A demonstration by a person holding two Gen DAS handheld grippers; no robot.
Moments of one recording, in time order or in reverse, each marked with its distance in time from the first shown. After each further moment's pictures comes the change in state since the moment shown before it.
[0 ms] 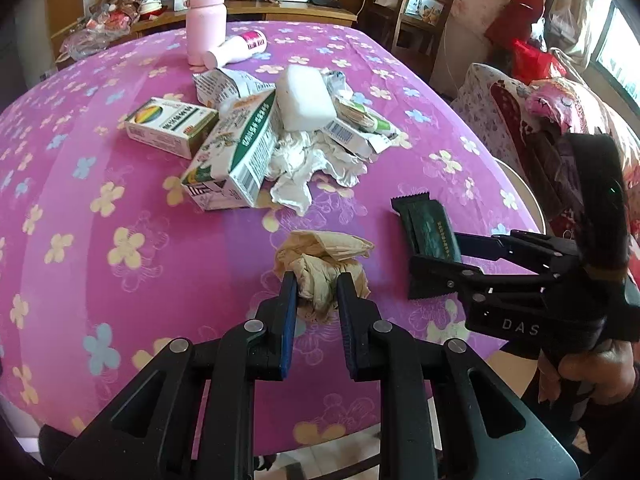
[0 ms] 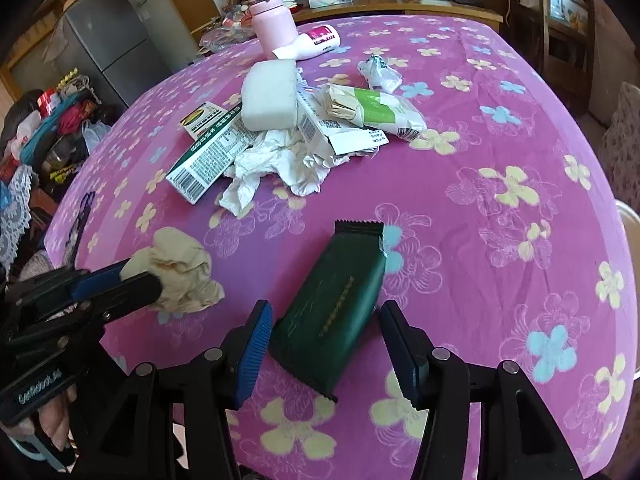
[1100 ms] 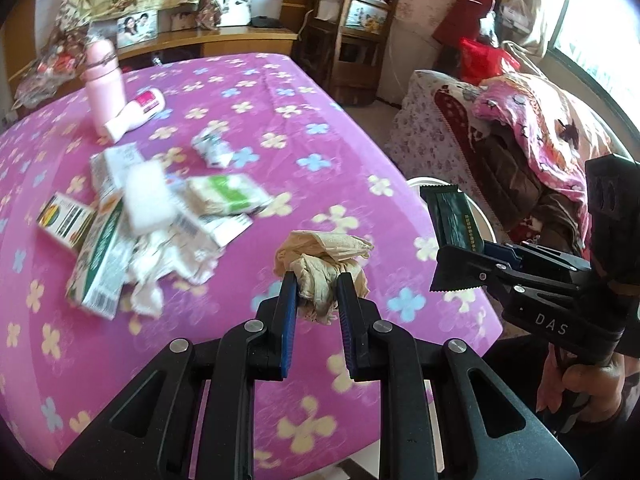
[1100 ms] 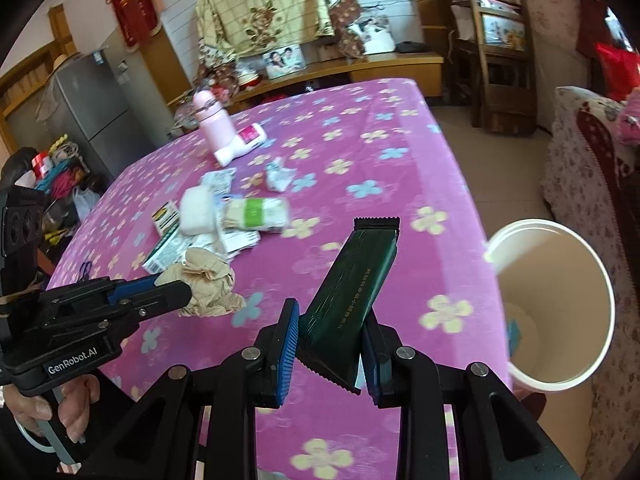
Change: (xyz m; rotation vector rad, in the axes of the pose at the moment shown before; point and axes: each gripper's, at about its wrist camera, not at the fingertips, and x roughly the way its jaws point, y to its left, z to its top) left arm 0.008 -0.117 0.069 0.120 -0.066 -0.114; right arm -0.109 -0.105 -0.006 0.115 -0.234 -0.053
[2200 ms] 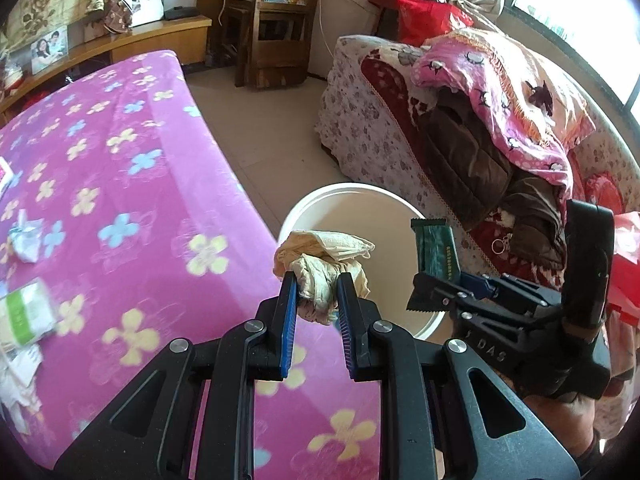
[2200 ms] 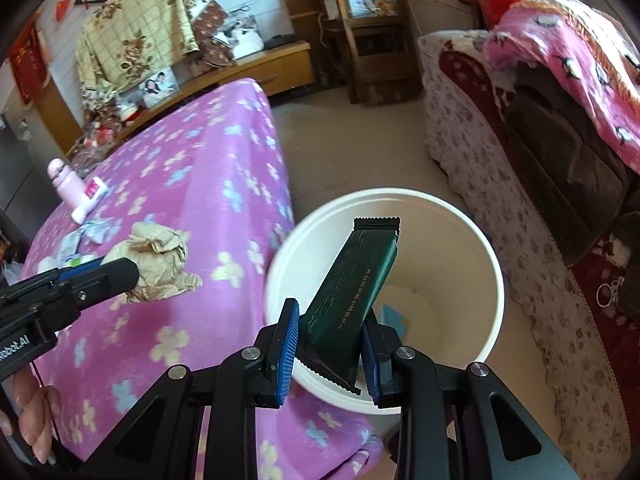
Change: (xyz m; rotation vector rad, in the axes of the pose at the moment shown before) left arm 0.139 -0.151 0.081 0.128 0.092 -0.140; right arm -0.006 -0.198 -0.002 0.254 0.018 -0.259
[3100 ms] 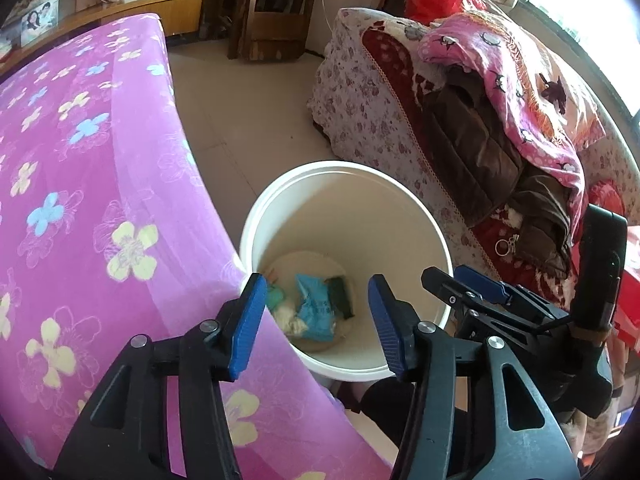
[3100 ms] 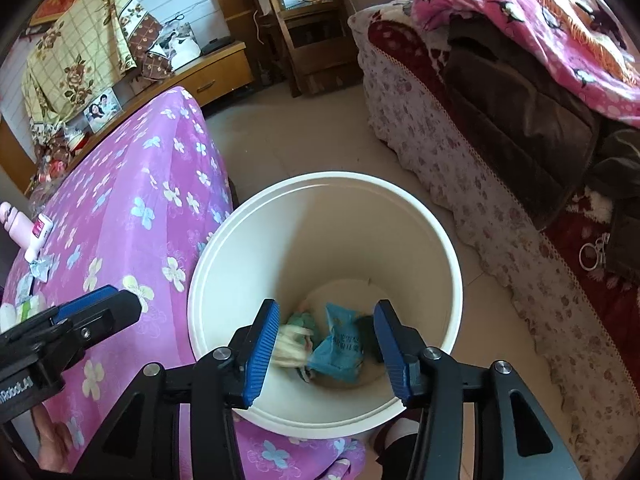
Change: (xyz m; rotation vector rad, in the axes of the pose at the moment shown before) left arm 0.063 -0.010 0.005 -0.058 0.068 -0.039; right arm 0.025 -0.053 -0.003 0.149 0.015 -0.112
